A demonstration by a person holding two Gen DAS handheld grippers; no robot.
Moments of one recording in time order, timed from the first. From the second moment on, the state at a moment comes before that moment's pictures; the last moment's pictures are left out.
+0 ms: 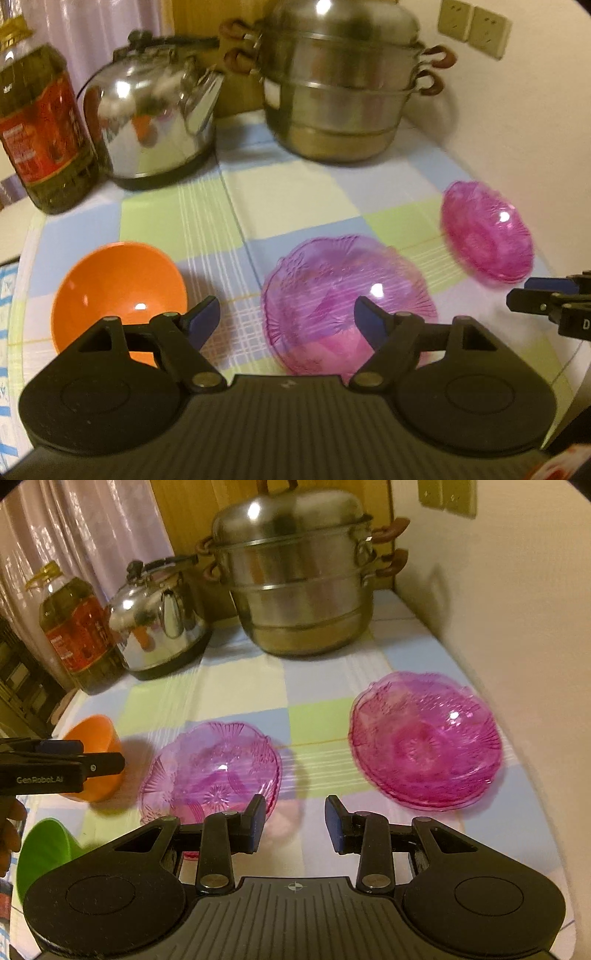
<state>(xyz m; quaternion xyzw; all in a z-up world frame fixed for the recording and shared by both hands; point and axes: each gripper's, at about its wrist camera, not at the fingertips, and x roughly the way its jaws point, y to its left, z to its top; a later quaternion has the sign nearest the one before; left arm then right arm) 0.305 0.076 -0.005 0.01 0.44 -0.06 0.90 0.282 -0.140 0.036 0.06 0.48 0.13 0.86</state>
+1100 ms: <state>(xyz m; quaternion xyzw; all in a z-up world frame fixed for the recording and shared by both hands) 0.345 0.079 -0.078 0.03 0.50 -0.05 0.86 0.334 -0.099 -0.050 0.05 0.54 0.15 0.83</state>
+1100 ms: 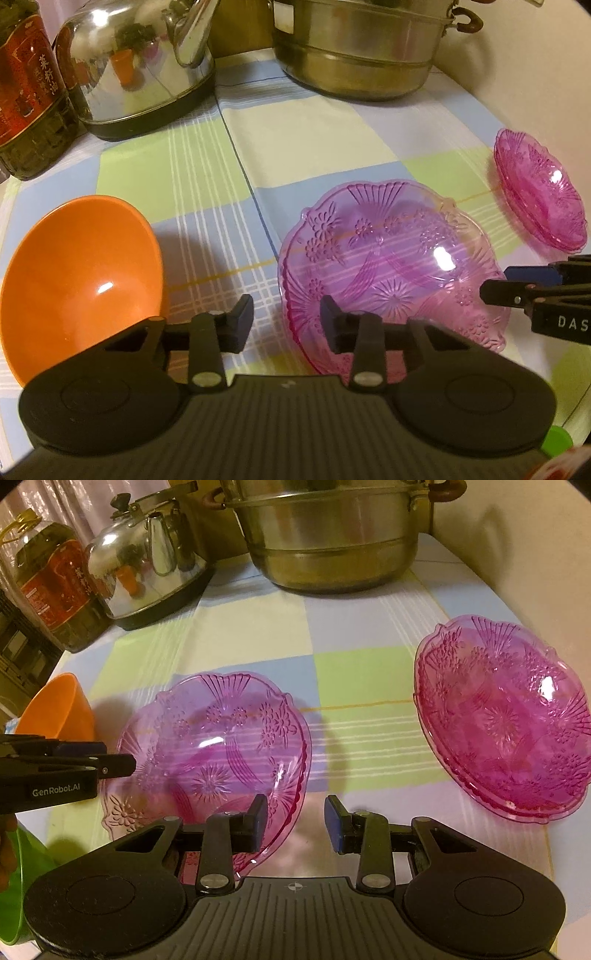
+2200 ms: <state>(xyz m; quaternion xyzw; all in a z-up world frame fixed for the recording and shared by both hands) 0.341 0.055 -0.029 0.03 0.47 -0.06 0.88 0.324 -0.124 -0.008 0.07 0.51 0.15 0.84</state>
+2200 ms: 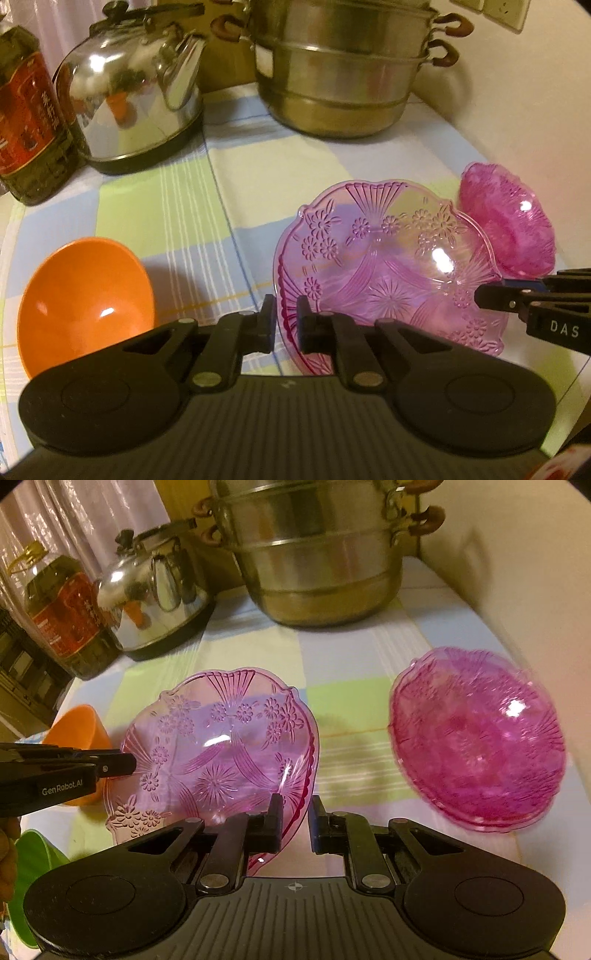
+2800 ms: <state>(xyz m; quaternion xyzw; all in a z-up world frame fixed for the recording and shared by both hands) 0.353 -0.035 0.005 0.03 0.45 -0.11 0.89 0.317 -0.206 0.035 0.08 0.49 0.10 0.86</state>
